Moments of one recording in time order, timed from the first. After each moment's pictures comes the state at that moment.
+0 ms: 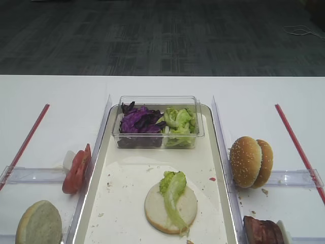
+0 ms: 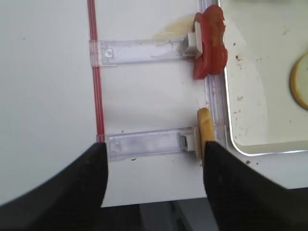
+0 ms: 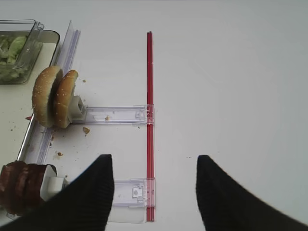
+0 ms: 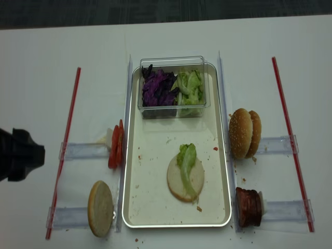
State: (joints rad) left arm -0.06 0.86 -0.91 -0.10 1.25 0.03; right arm 0.05 -0.02 -0.47 -0.06 1.14 0.04
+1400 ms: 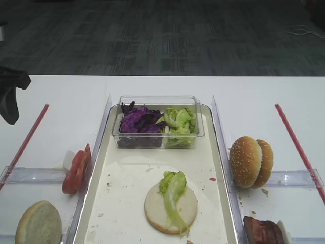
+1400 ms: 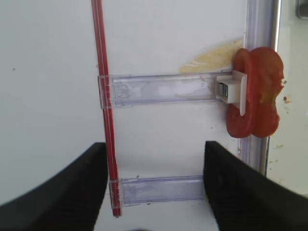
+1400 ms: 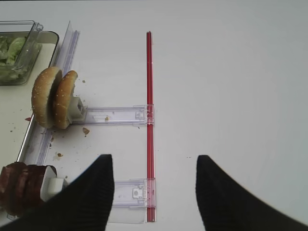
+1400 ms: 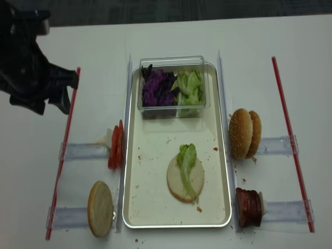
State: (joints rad) left arm -0.06 1.51 -1.24 -0.05 1.23 0.01; right arm 0.05 -0.02 -0.47 -0.06 1.14 0.05
